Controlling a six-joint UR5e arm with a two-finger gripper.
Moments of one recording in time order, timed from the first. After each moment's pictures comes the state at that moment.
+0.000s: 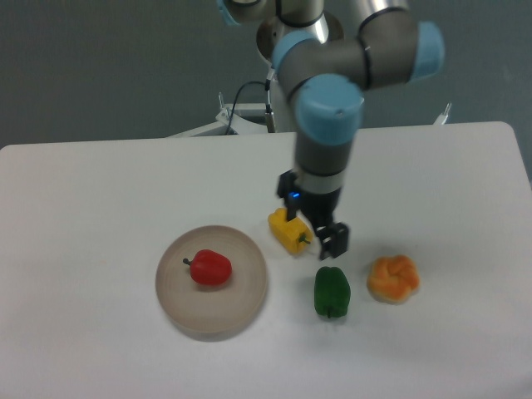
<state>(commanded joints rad) 2.52 -1.91 -1.41 -1.35 1.46 1.41</state>
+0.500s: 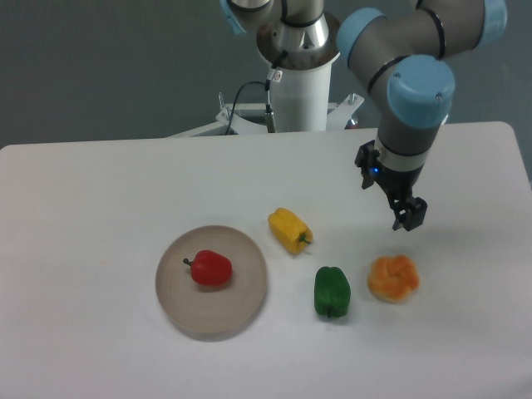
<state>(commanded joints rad) 2.55 -1.94 -1.43 -1.34 1.60 1.48</state>
